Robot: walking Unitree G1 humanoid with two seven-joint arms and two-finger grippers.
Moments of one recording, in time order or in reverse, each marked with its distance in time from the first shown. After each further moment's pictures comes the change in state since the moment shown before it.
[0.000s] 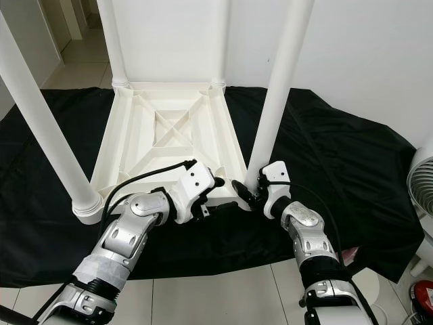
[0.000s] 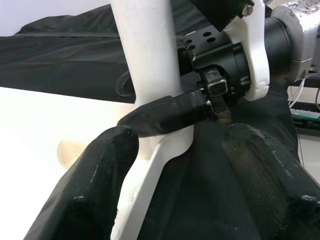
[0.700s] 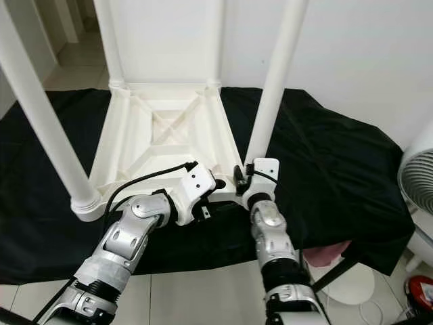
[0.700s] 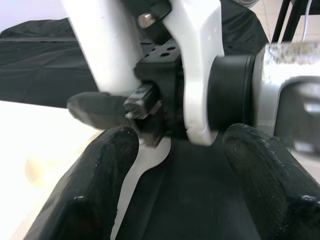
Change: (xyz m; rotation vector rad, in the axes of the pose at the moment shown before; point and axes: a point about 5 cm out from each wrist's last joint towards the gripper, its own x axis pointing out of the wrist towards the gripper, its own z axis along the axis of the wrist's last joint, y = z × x) left arm 0.002 -0.002 0.000 -0.005 -0.004 -0.006; right arm 0.032 0.045 0.013 0.240 -0.104 -0.502
